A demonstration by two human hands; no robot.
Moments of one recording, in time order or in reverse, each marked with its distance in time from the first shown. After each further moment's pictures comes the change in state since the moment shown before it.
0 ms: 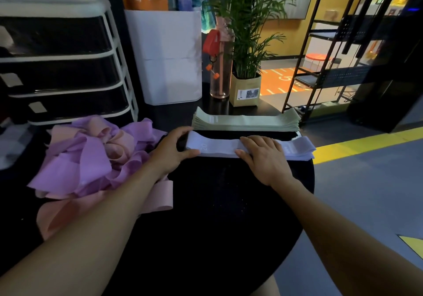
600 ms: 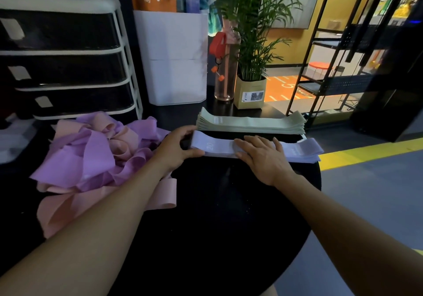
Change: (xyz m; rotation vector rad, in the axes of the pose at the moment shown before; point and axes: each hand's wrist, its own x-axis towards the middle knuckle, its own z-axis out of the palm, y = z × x) left_hand 0.002 -0.002 0.001 -0.034 0.025 0.012; right_hand 0.006 -0.006 -0.003 -0.003 -0.135 -0.060
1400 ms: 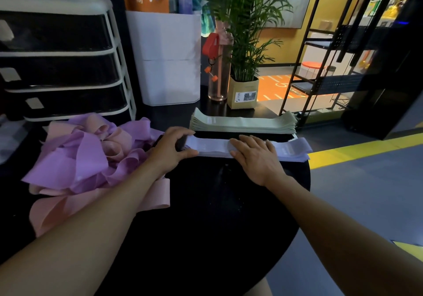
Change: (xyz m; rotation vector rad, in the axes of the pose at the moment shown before) left_hand -0.006 0.003 0.000 0.188 0.021 0.101; right_hand -0.002 -0.004 0.003 0.034 0.023 0.035
